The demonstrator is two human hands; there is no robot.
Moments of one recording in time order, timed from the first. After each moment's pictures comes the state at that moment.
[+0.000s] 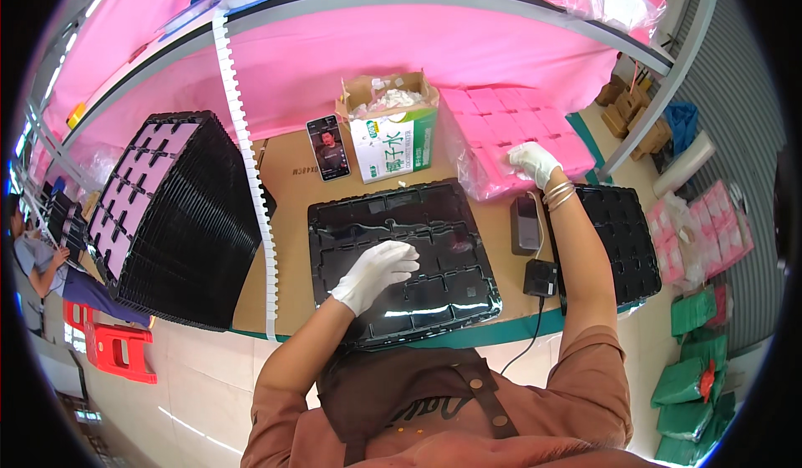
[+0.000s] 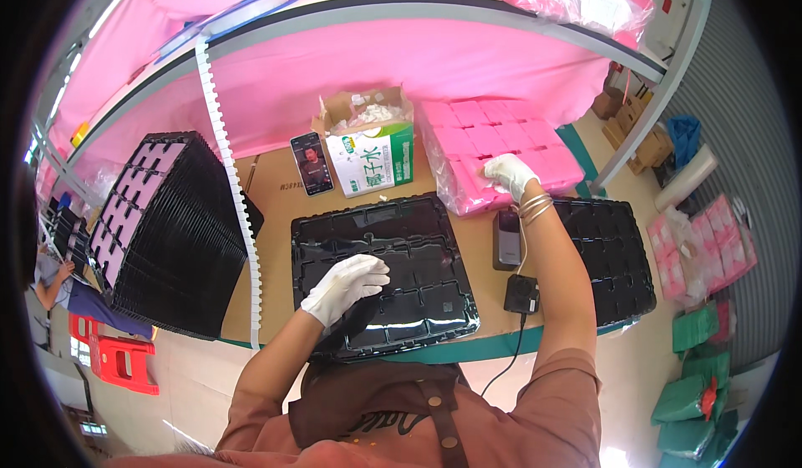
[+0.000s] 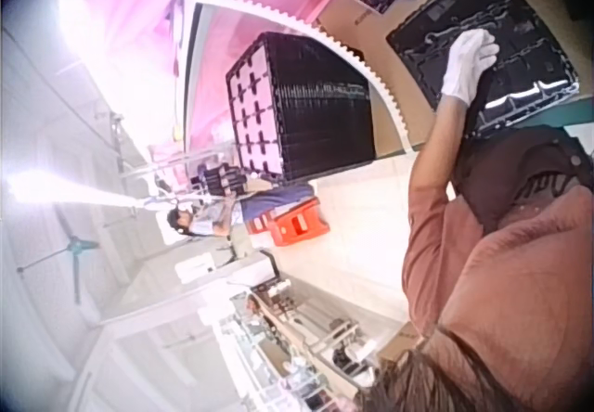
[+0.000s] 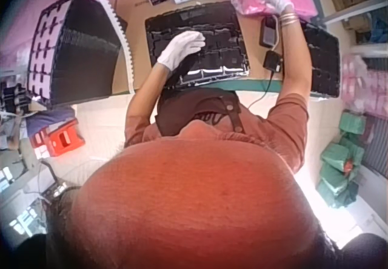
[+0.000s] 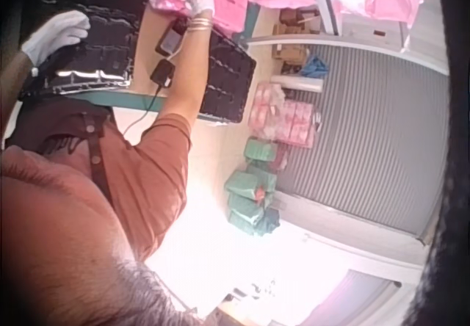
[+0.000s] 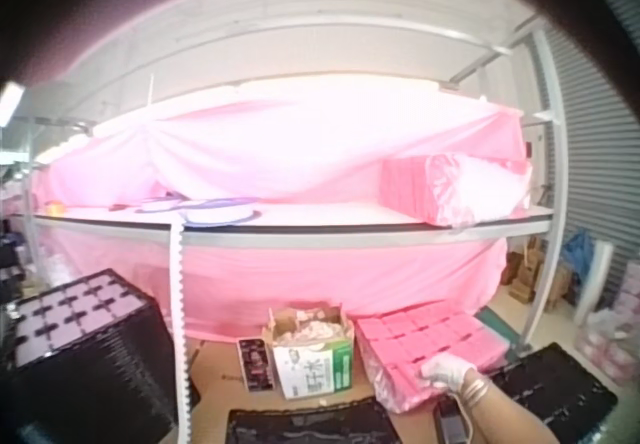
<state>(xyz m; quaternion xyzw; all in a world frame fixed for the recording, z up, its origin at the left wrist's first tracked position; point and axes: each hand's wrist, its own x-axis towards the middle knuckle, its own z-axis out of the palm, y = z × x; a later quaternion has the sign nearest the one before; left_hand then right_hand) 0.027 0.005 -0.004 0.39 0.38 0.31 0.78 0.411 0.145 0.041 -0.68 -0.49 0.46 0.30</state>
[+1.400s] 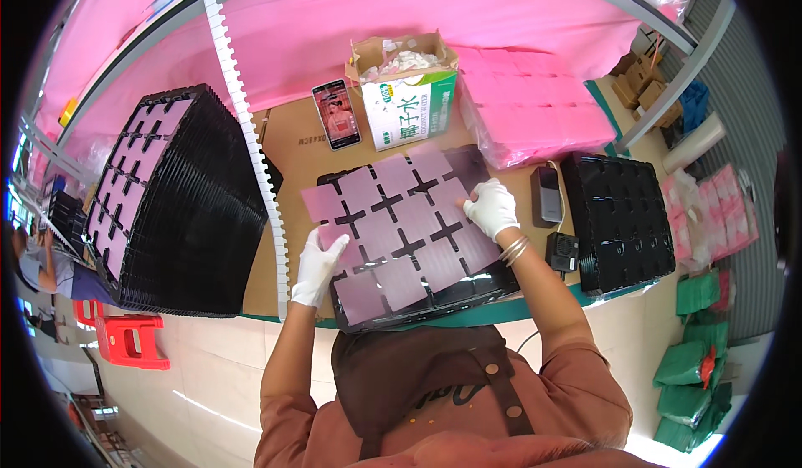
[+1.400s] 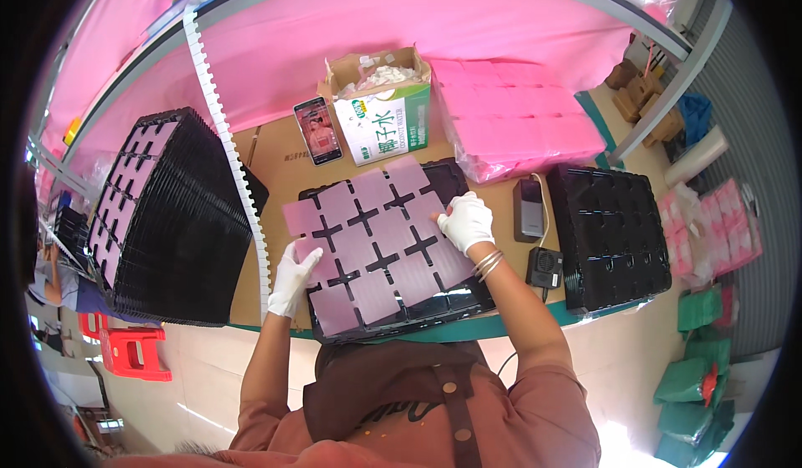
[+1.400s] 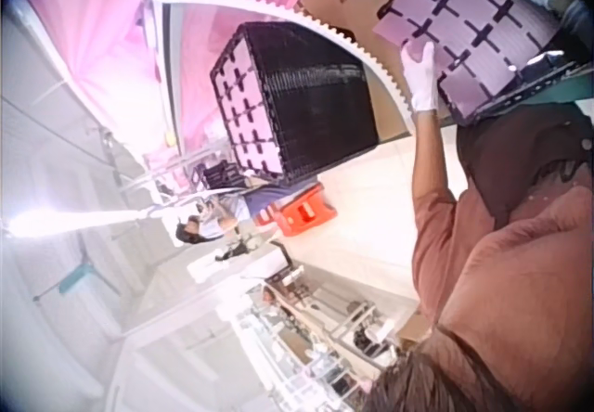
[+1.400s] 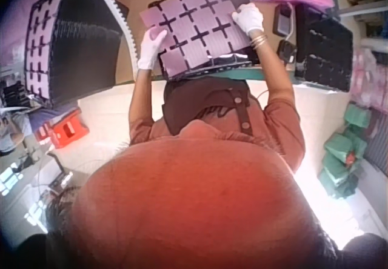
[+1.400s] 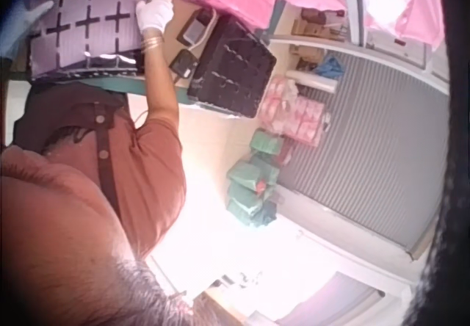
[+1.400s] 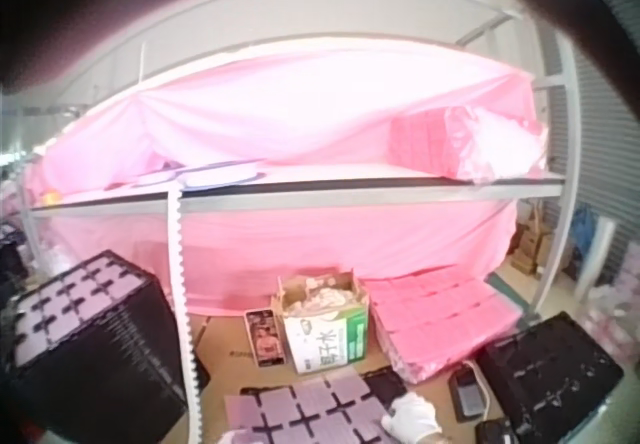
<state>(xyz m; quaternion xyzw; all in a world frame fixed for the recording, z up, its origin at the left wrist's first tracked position) -0.087 0.004 -0.069 0.50 0.64 0.39 0.43 0.259 0.048 -0.045 -0.75 -0.63 0.12 0.11</state>
